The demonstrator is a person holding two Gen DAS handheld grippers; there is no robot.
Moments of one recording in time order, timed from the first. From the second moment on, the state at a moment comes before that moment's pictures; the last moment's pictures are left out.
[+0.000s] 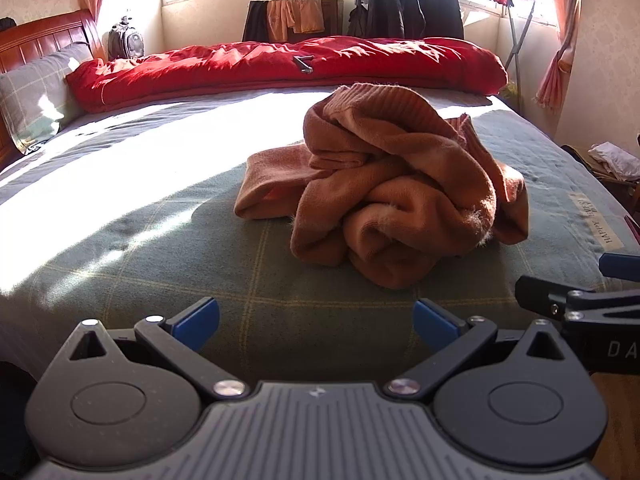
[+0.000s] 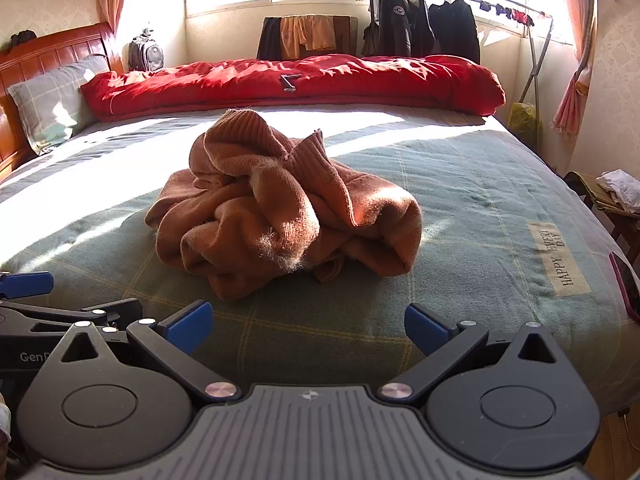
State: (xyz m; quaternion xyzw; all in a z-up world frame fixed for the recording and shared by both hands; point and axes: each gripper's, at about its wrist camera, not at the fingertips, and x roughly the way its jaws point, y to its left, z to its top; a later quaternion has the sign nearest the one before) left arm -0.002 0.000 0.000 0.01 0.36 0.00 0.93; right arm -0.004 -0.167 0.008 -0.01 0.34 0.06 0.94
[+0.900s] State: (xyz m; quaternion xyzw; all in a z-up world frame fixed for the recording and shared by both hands) left arm 0.009 0.003 -0.006 0.01 0.36 -0.01 0.93; right arm 0.002 -0.168 0.006 0.00 0.34 0.06 0.94
